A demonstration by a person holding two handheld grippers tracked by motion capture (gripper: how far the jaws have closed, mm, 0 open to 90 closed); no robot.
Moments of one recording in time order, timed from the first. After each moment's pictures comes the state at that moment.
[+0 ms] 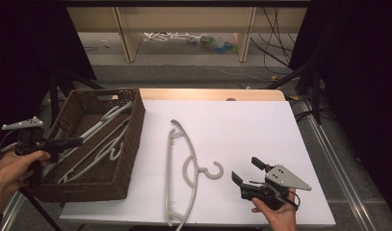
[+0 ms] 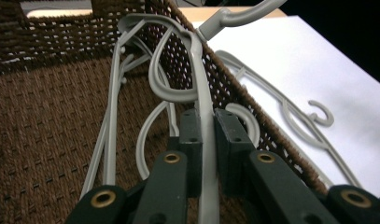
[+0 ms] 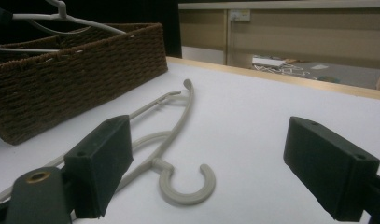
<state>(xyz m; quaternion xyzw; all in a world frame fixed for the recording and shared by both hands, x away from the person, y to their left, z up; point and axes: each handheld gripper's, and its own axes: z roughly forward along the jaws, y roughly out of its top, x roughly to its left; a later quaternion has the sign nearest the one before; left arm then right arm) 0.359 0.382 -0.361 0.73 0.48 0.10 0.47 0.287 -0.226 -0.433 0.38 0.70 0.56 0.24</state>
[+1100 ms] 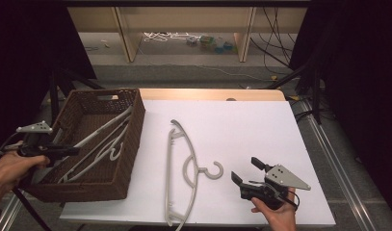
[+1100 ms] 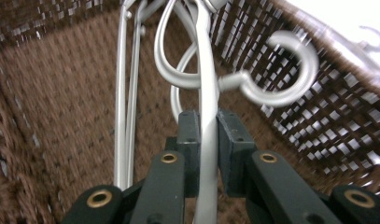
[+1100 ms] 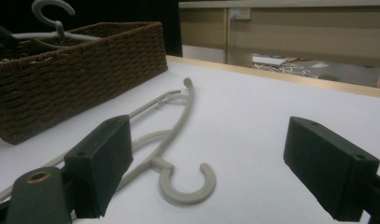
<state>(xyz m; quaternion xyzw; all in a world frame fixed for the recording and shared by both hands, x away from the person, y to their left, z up) 0.371 0.393 -0.383 0.82 0.45 0.10 0.36 0.288 -0.225 -0.435 0.38 0.70 0.56 0.24</state>
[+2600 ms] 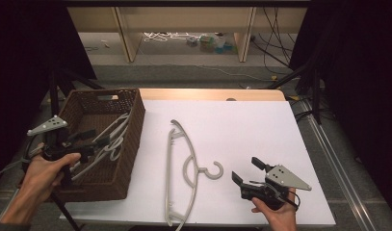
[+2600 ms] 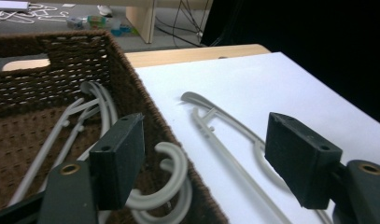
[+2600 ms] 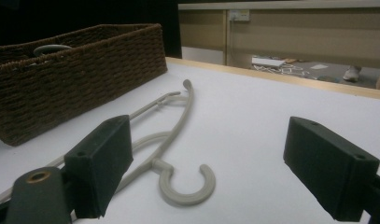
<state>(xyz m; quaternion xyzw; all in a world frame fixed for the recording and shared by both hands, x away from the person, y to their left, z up) 0.342 0.298 -0.340 0.70 0.47 0.16 0.52 0.286 -0.226 -0.433 0.38 0.70 0.56 0.24</state>
